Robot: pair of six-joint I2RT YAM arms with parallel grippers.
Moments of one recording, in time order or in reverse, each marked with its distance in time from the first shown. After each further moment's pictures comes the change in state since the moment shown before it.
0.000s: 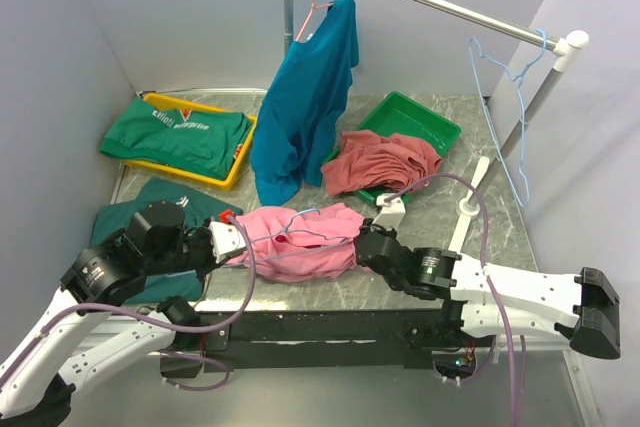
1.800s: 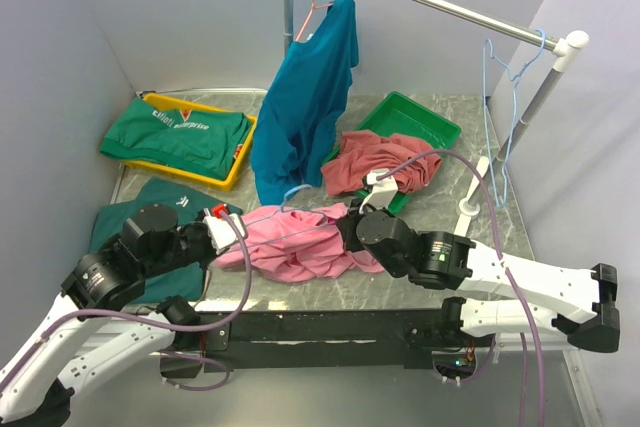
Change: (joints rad) left arm 0.000 -0.043 -0.051 0.153 -0.118 0.006; right arm 0.041 0.039 0.297 -0.068 -0.057 -0.140
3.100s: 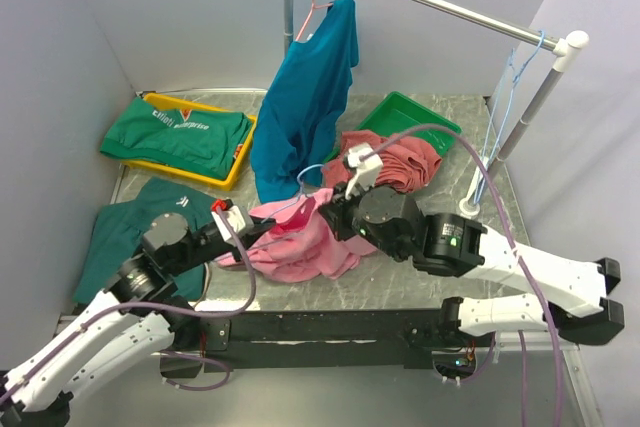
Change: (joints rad) left arm -0.003 -0.068 -0.330 0.630 0.113 -0.225; right arm 0.024 0.111 0.358 -0.095 -0.137 -0.230
